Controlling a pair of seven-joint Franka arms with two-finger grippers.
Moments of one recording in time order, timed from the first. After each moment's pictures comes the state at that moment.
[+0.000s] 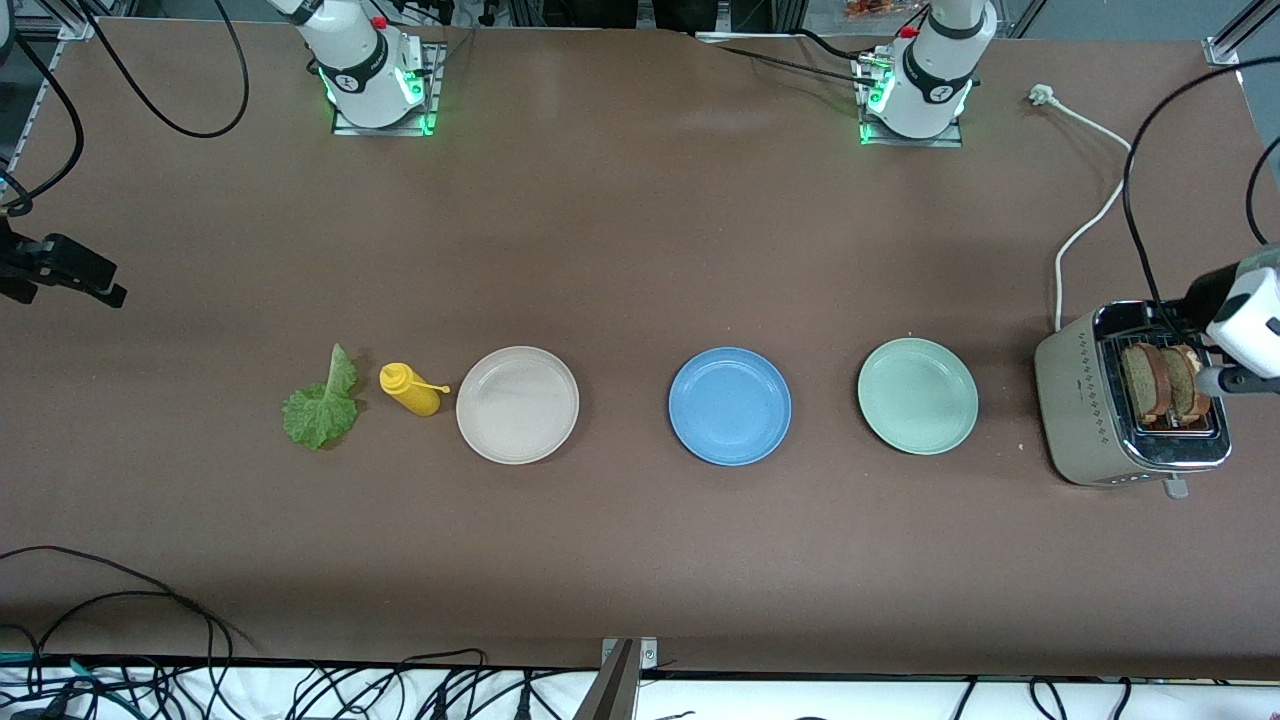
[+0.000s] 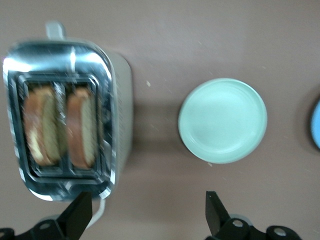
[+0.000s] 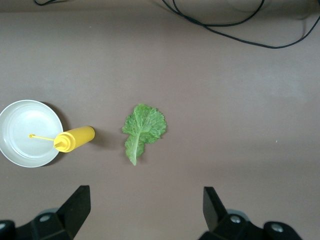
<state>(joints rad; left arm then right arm) 0.24 0.26 -0.12 -1.56 0.04 1.67 0.06 -0.02 0.11 -0.06 -1.50 0.01 1.70 -0.04</state>
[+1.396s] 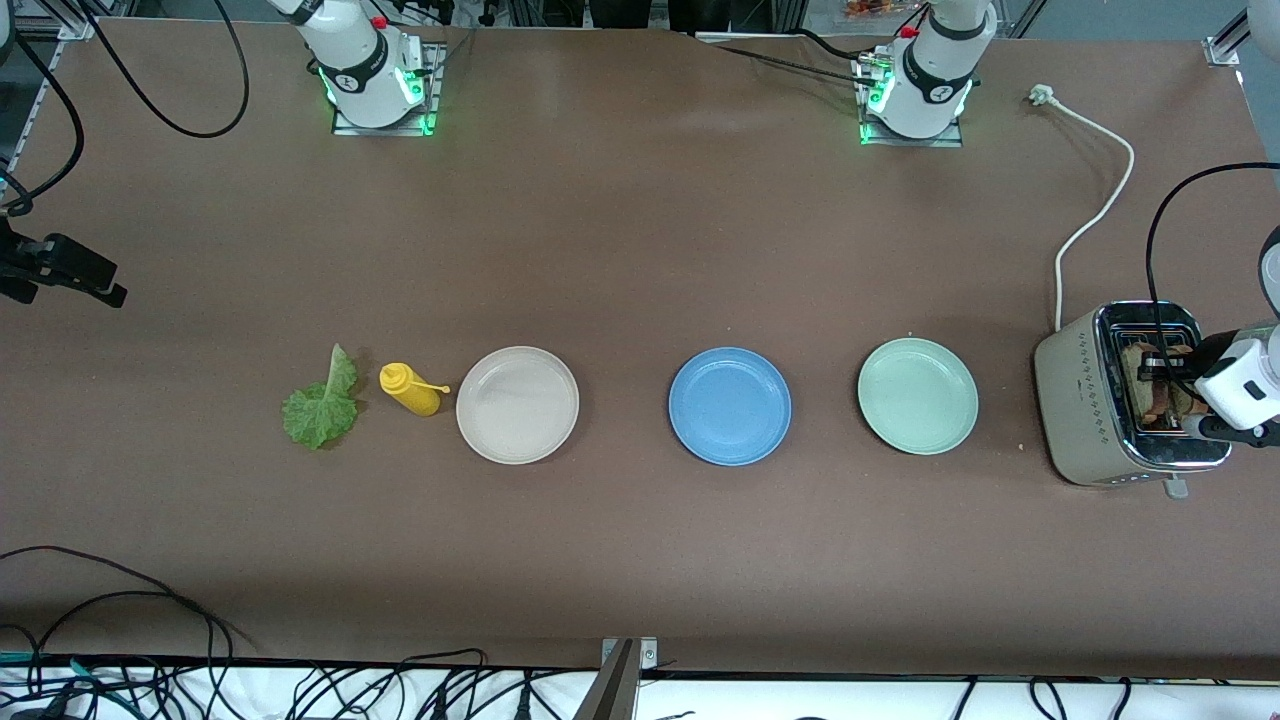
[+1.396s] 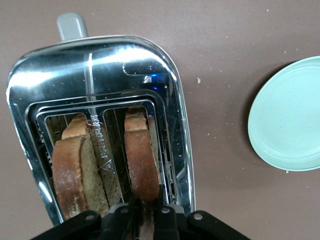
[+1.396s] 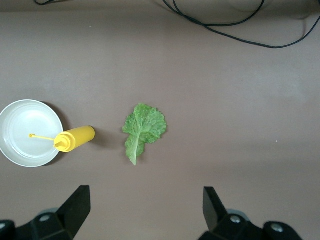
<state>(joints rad) 0.34 0.46 -0.12 -1.54 0.16 1.79 0.28 -0.02 0.11 -0.06 -1.50 0.01 1.69 -0.04</state>
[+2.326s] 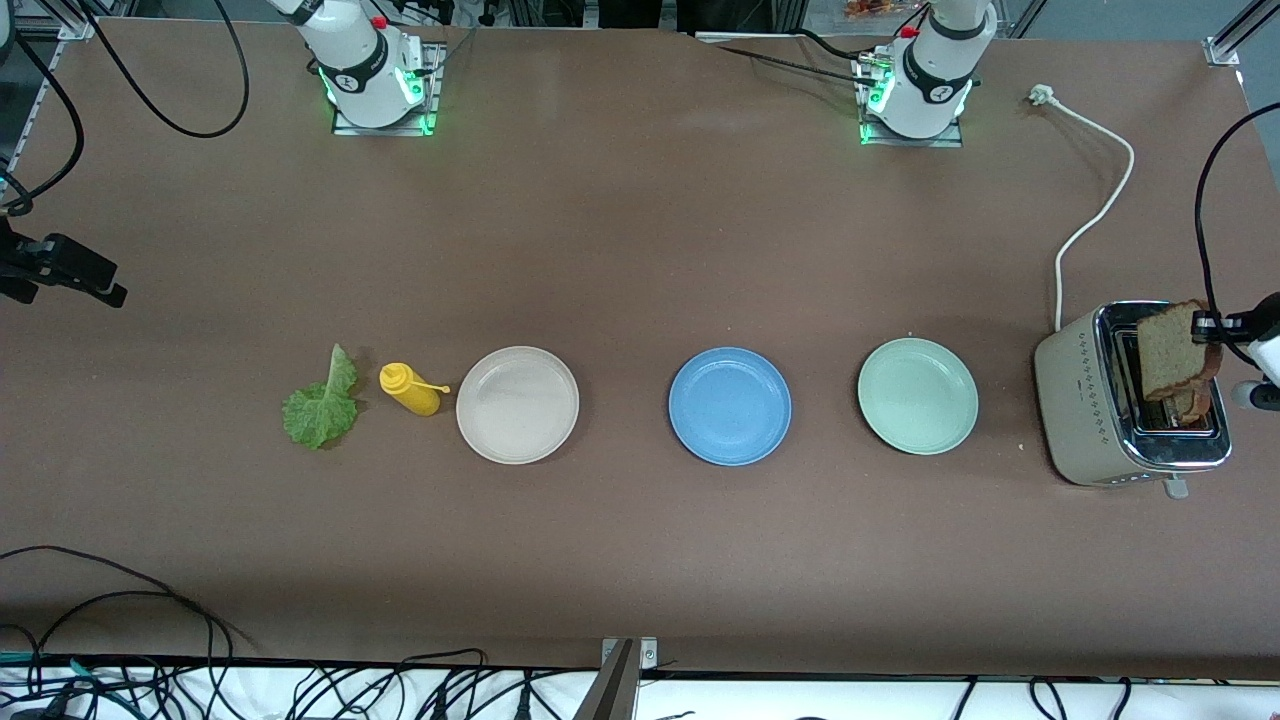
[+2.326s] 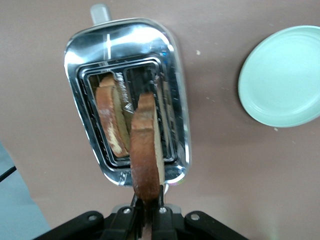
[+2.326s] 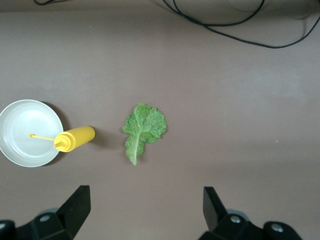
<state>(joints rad) 0.32 0.40 -0.17 -1.36 0.26 1.49 0.29 -0.02 0.11 -0.06 -1.50 0.01 1.69 -0.04</state>
